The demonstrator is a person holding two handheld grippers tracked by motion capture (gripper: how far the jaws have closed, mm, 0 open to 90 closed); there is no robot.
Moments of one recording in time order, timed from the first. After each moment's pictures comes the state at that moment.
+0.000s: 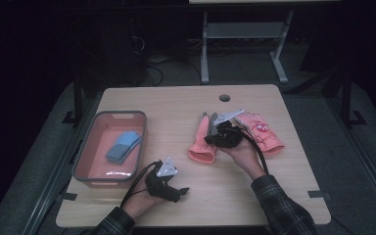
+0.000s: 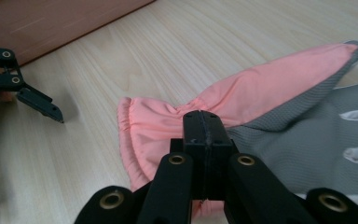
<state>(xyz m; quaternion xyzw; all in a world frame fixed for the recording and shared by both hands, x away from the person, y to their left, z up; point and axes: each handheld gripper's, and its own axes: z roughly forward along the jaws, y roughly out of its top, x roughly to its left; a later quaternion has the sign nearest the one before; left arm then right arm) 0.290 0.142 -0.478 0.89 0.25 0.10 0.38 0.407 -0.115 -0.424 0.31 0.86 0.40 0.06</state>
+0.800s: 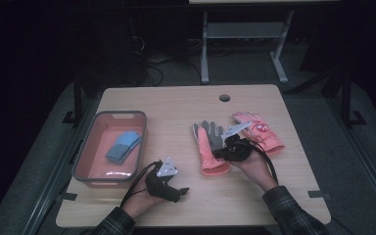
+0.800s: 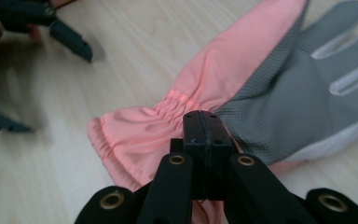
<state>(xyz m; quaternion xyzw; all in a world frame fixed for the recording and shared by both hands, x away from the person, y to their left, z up) 0.290 0.141 -0.478 0.89 0.25 0.10 0.38 0.369 -0.139 -0.435 0.29 0.88 0.38 0.04</state>
